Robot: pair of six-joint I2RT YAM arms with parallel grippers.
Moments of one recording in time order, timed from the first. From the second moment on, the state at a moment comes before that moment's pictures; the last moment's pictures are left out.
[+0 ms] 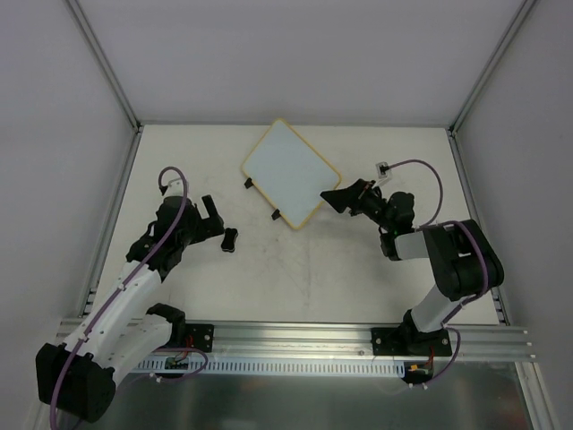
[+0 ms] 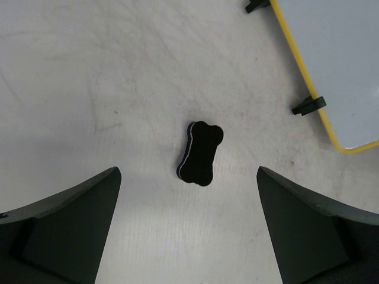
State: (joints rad) left arm -0.31 0.87 0.63 -0.44 -0.18 -0.51; right arm 0.26 1.69 0.52 1.18 -0.59 0.83
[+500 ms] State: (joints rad) left arm -0.31 0.80 0.57 -0.42 -0.19 -0.49; right arm 0.20 0.94 0.08 0.97 -0.45 0.73
